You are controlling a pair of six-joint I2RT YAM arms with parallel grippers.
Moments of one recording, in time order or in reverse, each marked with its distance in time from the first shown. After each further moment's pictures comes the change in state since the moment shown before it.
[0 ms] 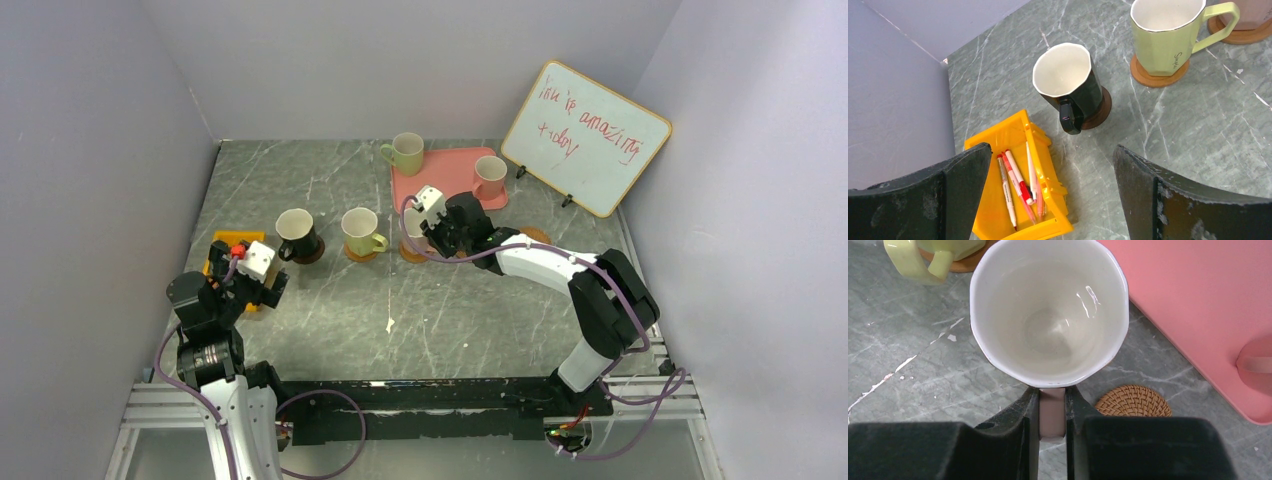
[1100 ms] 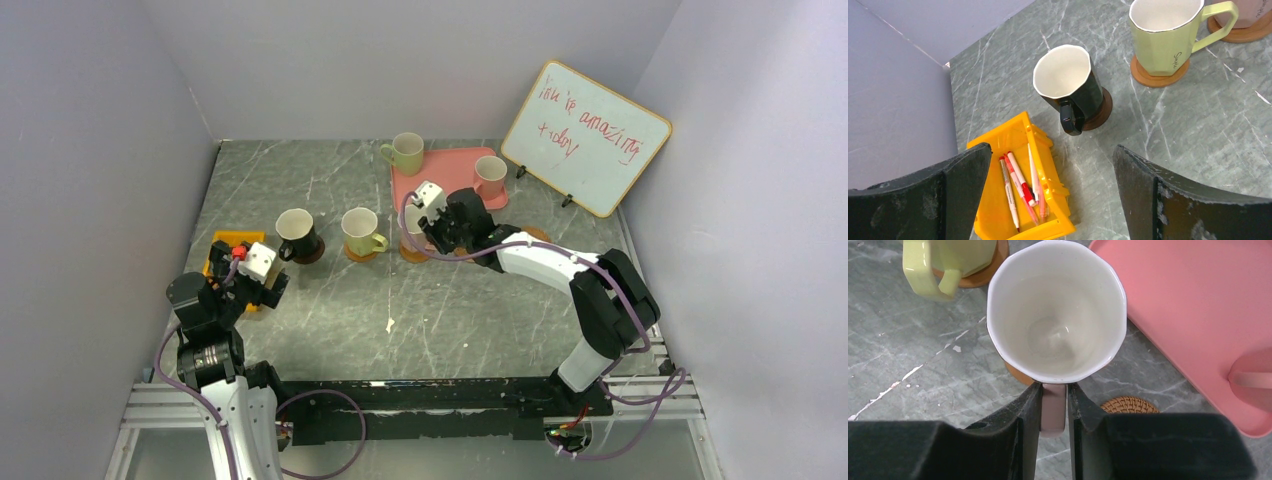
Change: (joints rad) left arm 0.000 -0.006 0.000 -0.001 0.007 0.014; right arm -0.010 0.000 0.019 0.014 -0.031 -0.011
